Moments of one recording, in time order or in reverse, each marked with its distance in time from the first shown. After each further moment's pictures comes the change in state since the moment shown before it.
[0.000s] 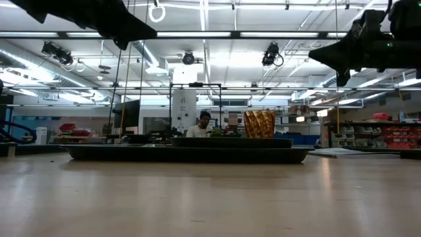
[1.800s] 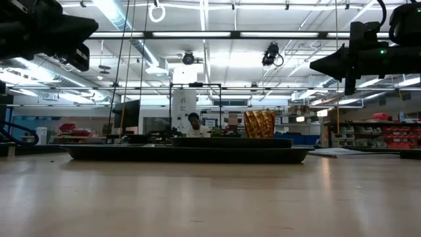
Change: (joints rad) left arm -0.048 -0.856 -0.525 0.113 0.164 -0.203; right arm -0.089 -0.023 -0.043 0.023 0.160 0.103
